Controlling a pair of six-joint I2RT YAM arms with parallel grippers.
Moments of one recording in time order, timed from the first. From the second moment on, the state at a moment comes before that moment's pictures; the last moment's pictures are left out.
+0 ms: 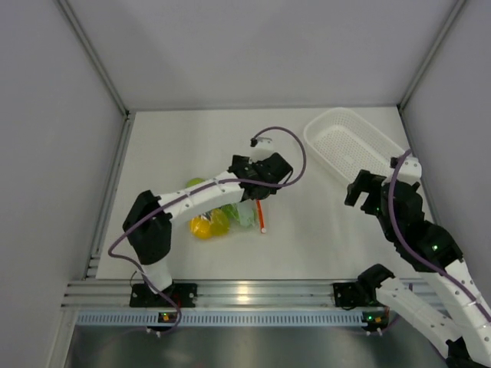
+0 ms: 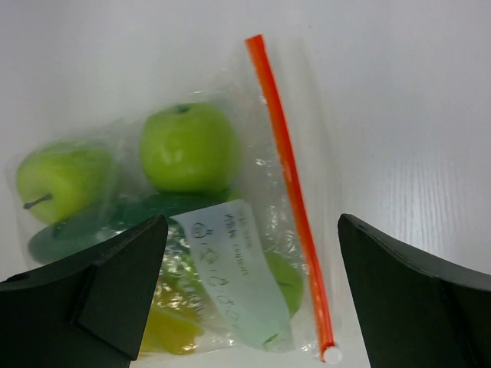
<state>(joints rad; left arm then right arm) -0.91 1.71 1.44 -0.75 -0.71 -0.64 0.53 0.60 0.93 -0.81 0.55 0.45</state>
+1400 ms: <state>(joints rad) -1.00 2.18 1.72 -0.95 -0.91 -0.68 0.53 0.50 0.84 -0.81 0.40 0.44</state>
